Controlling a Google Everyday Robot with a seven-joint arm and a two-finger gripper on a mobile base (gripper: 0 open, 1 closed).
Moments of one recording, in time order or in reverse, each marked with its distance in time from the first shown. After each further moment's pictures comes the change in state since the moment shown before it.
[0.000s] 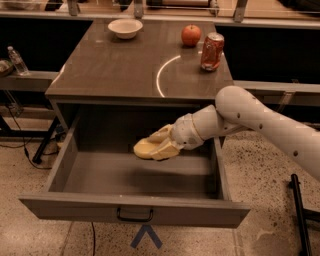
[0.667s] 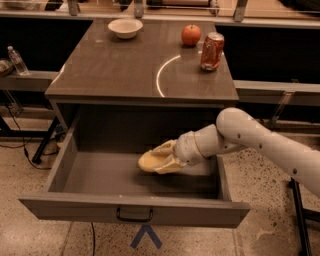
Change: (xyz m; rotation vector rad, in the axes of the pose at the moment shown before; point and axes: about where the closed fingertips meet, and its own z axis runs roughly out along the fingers) arm 0.055 0.009 0.023 0.016 -0.002 -0.098
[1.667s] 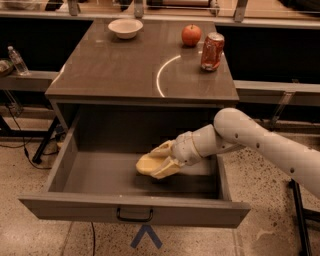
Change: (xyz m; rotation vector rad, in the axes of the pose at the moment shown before) arm -0.002 0.001 0.006 -0.008 -0.003 -0.004
